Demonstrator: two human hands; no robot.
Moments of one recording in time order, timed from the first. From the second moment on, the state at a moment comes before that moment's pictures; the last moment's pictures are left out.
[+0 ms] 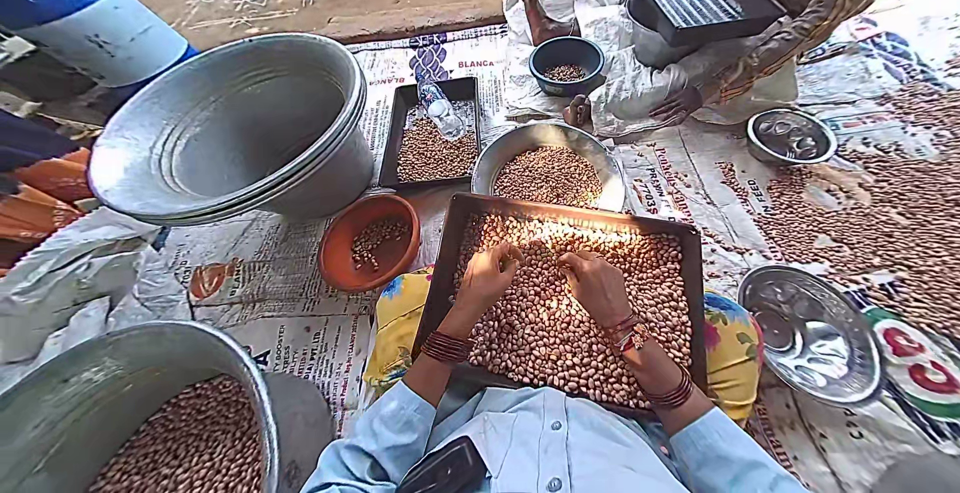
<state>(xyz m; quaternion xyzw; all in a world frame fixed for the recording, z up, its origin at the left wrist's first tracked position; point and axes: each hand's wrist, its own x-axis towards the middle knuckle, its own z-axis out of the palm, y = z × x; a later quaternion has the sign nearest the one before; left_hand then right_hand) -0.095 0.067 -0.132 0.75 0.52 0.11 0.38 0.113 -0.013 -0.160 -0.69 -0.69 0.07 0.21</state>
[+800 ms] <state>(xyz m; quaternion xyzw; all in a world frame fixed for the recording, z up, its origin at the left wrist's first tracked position) -0.030 0.003 -0.147 0.57 0.24 -0.03 0.79 0.132 -0.002 -0.144 -0.76 -0.62 0.14 0.14</state>
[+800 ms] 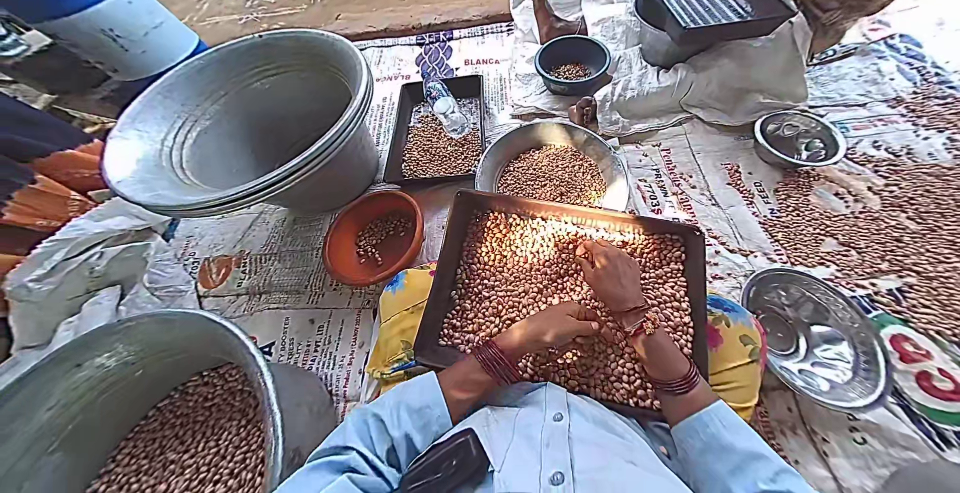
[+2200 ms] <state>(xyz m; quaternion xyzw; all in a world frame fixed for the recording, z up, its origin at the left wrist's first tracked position) -0.124 0.066 -0.105 0.77 0.60 0.14 0.20 0.166 -0.073 -0.113 -0.77 -0.59 0.21 0.14</state>
